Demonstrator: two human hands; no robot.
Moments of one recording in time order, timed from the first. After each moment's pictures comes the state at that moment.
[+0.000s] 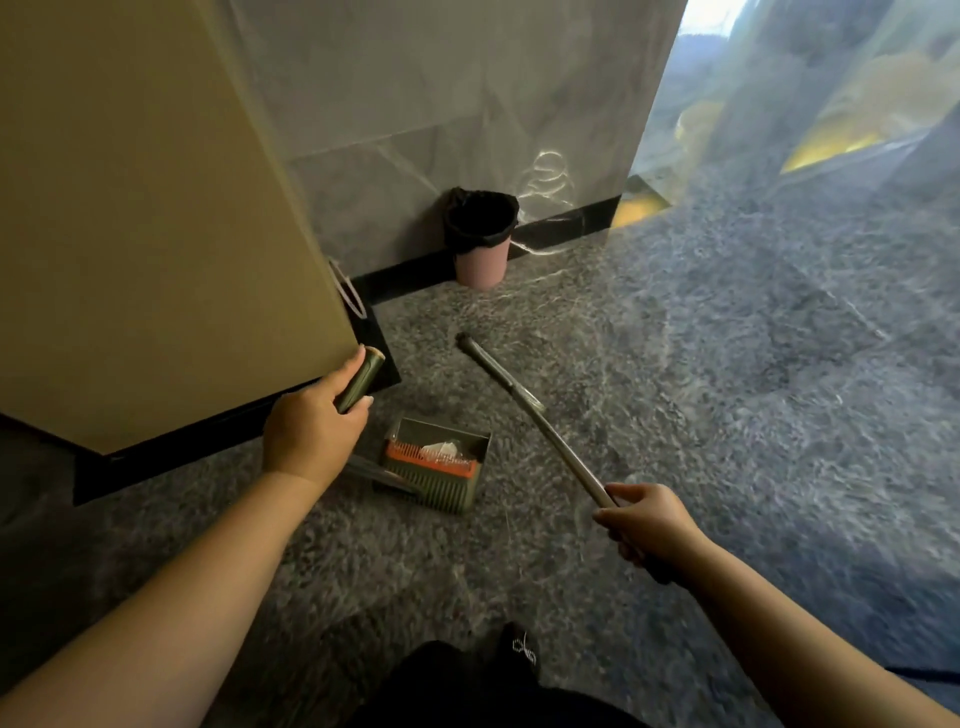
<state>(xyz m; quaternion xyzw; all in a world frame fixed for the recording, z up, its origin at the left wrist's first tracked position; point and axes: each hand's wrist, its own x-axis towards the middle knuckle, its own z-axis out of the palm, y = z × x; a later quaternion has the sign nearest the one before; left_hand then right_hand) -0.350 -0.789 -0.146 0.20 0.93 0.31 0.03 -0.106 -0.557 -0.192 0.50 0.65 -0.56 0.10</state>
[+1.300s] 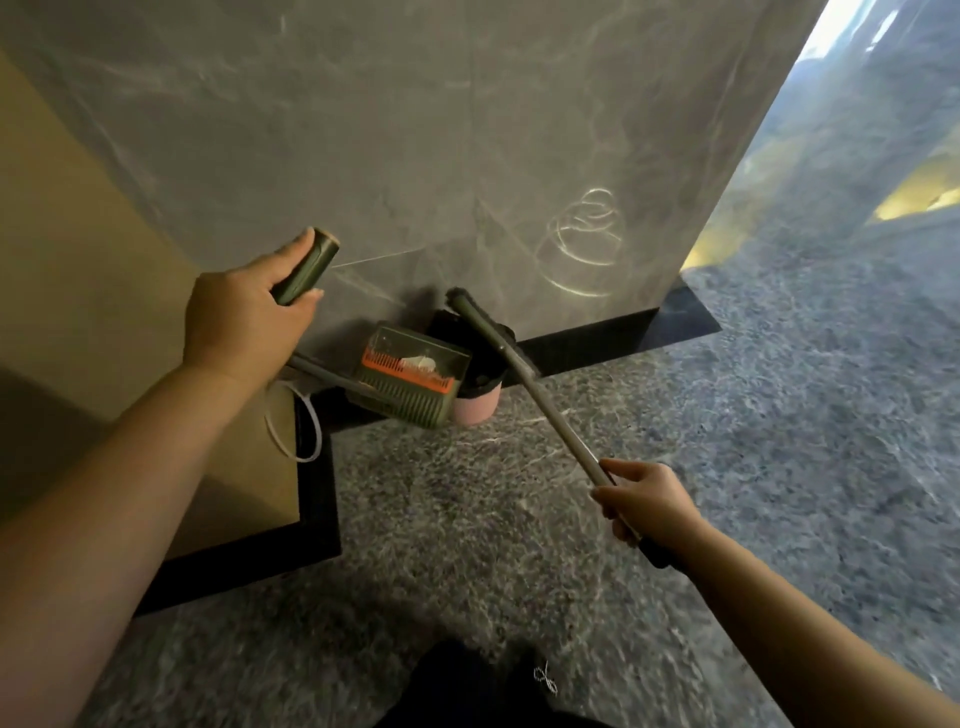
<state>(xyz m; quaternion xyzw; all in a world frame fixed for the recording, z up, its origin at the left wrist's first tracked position) -0.784 -0.322 -0.043 0.19 0.93 0.31 -0.08 -0.537 -0.057 -0.166 0.45 0.68 -0.57 0.10</state>
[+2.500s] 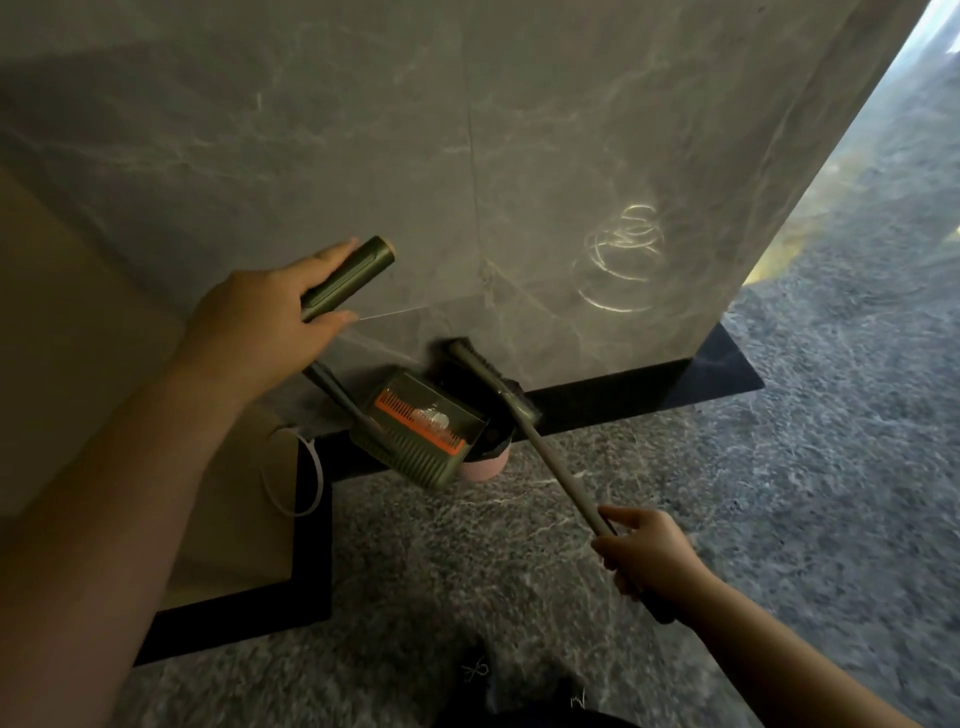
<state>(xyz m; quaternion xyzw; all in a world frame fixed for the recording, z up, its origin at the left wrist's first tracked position) -0.891 -0.189 0.008 0.25 0.96 0.15 -0.02 -0.655 0.069 -0.169 0.40 0.71 -0.55 0.19</state>
